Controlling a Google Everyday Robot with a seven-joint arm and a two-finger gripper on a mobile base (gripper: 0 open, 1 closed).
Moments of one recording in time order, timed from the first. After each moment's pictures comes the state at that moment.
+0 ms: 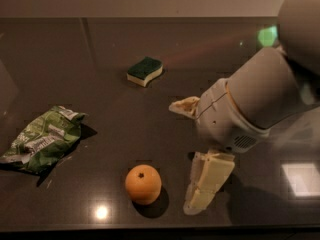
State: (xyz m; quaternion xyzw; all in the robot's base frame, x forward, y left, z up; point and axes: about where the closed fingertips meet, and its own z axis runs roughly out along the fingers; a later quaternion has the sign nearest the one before) arm 0.350 -0.038 0.910 -0.72 0.64 0.16 0.23
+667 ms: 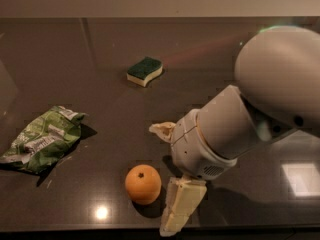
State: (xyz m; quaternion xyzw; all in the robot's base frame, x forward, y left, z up) arm 0.333 0.001 0.869 -0.72 0.63 0.18 0.24
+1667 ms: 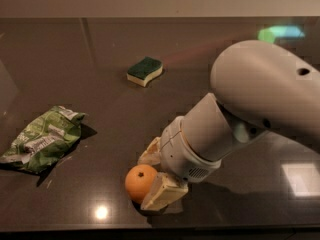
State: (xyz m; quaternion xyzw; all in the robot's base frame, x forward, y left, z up) arm 0.332 0.018 0.847 -0.72 0.63 0.20 0.21
